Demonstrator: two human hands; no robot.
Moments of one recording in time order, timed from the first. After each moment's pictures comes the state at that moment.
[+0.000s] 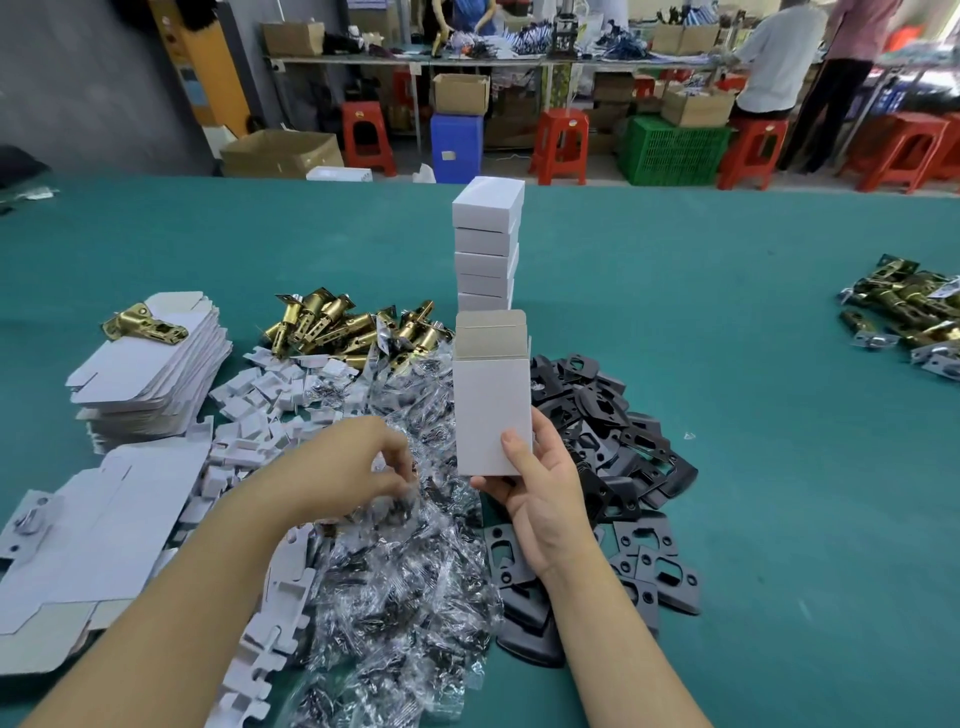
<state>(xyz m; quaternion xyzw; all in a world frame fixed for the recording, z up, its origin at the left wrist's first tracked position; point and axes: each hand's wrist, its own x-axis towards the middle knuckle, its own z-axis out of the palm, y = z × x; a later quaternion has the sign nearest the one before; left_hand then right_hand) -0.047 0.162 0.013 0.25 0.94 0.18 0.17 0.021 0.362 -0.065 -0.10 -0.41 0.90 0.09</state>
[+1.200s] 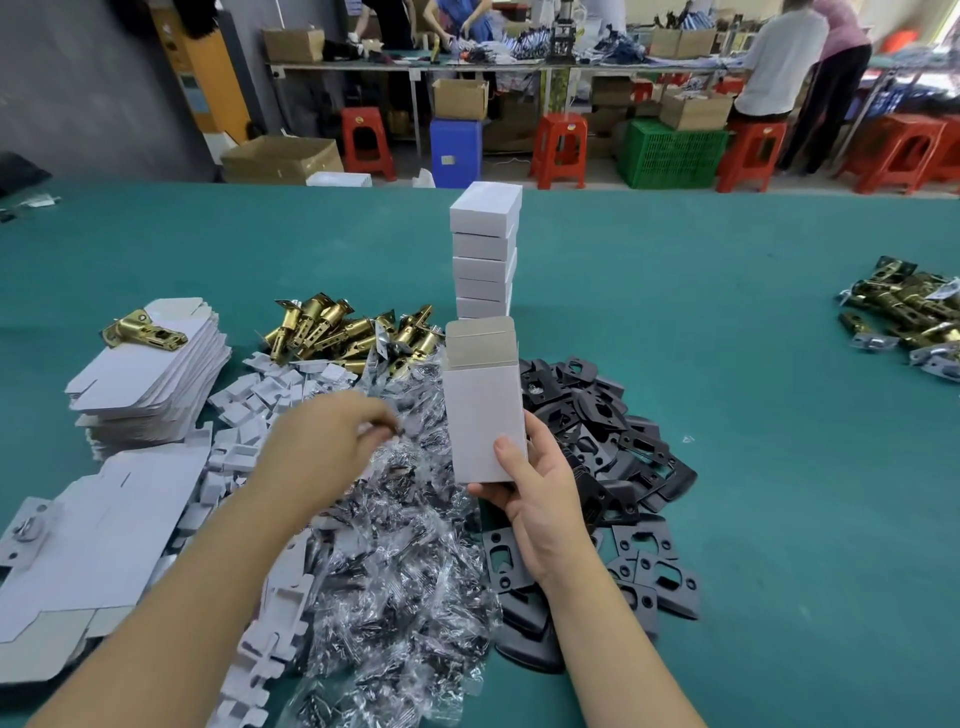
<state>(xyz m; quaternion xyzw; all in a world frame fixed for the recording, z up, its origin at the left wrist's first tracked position) -0.051 0.162 0.013 0.21 0.96 0.16 -0.04 0.021 0.363 -0.067 -0.08 -0.47 0.87 0.09</state>
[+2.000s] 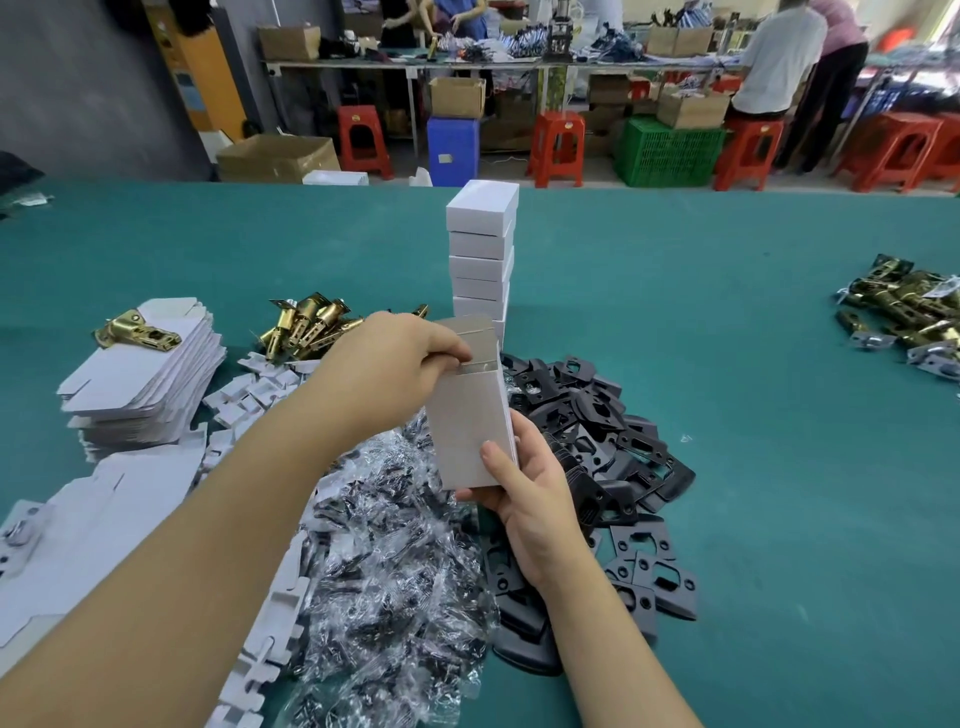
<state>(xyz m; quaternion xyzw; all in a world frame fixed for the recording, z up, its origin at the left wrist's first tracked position) -0.055 0.218 0.090 0.30 0.93 0.20 -0.05 0.025 0.361 -0.059 -0.04 -0.49 0.87 0.06</state>
